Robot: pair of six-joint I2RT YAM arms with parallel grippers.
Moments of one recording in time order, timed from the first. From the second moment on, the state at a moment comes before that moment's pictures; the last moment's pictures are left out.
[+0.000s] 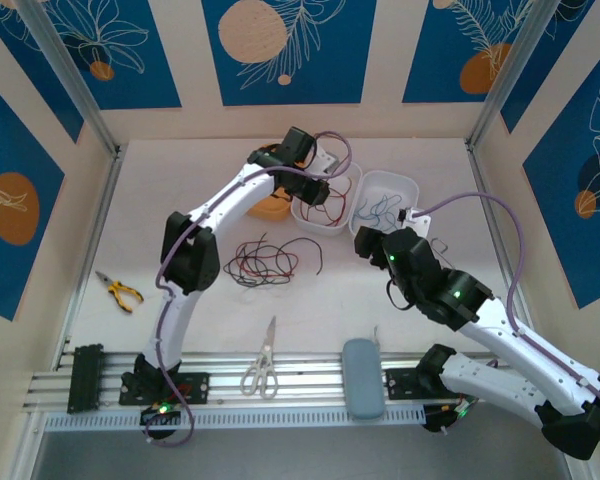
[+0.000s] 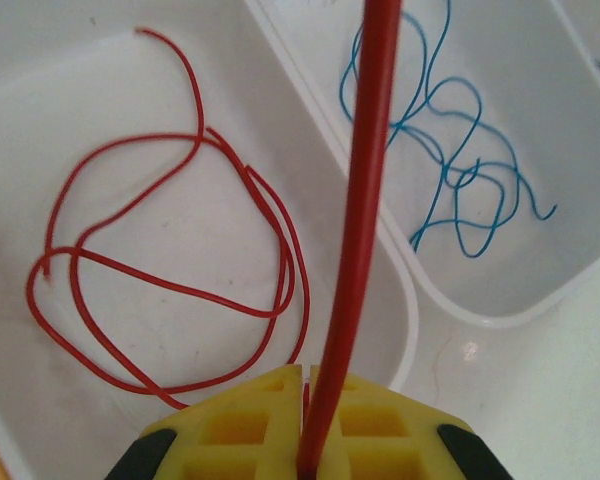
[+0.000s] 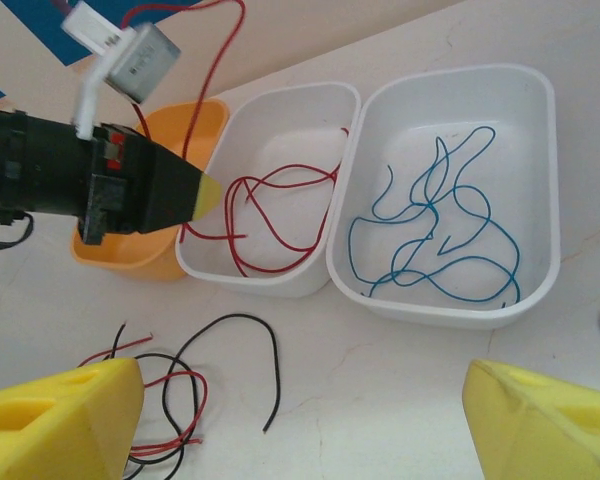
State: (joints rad) left arm -0.62 2.29 2.19 -0.87 0.34 0.06; right arm 0.78 0.81 0.86 -0.64 0.56 0.76
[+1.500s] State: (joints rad) left arm -0.63 1.96 1.99 -0.86 0.22 0.03; right arm 0.77 0.81 0.86 -0.62 0.53 0.71
